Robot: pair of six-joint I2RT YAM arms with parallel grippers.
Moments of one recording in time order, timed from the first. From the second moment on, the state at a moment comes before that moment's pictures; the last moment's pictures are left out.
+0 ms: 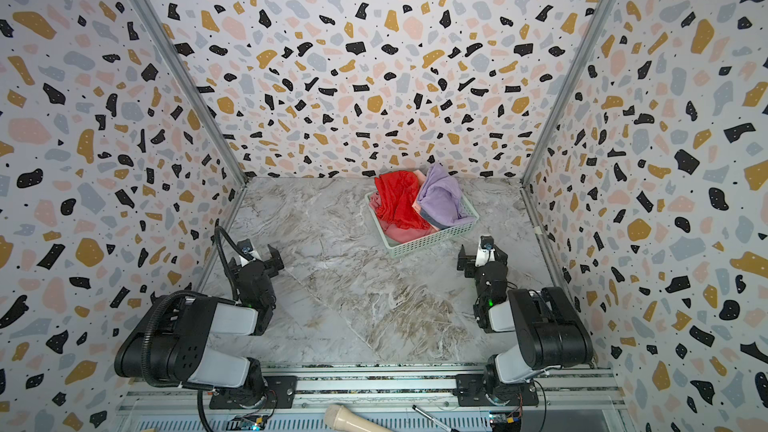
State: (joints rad) left arm -0.06 1.47 0.19 1.08 -0.56 -0.03; right arm 0.09 1.51 0.20 1.12 0.12 -0.05
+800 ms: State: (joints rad) left arm -0.06 1.46 0.19 1.08 -0.56 -0.03; right arm 0.10 1.50 0.20 1.13 0.12 -0.06
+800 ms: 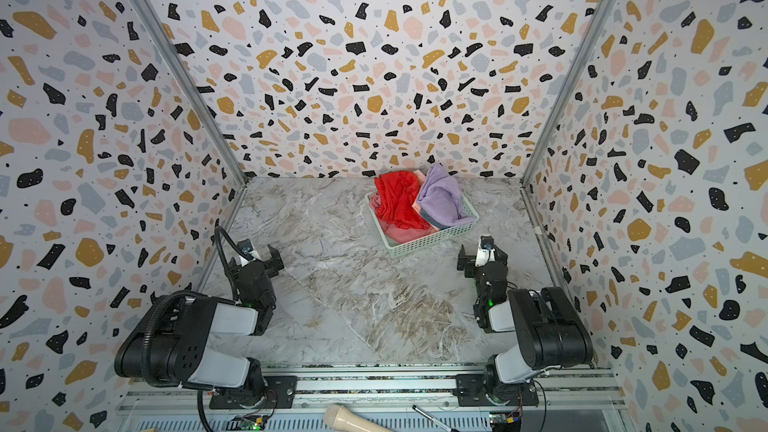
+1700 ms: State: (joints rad) left arm -0.64 0.49 0.30 0.04 0.02 -0.98; right arm 1.02 0.66 0.30 -0.04 0.02 0.83
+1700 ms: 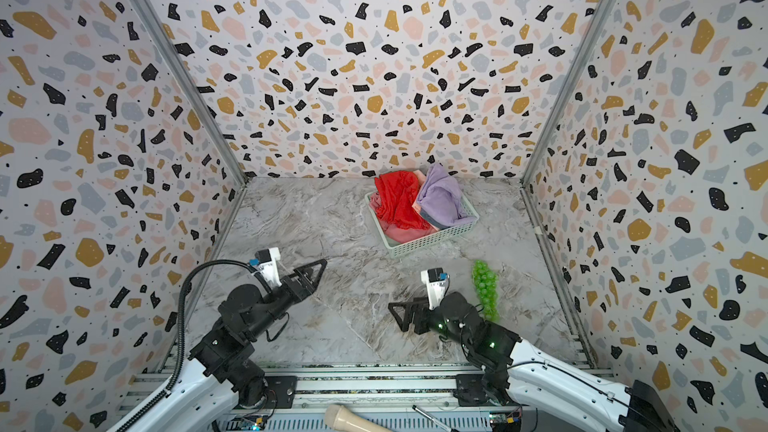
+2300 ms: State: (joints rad) left arm -0.82 0.97 0.70 0.11 -0.16 -0.70; right arm 0.48 0.96 0.61 0.11 0.09 0.50
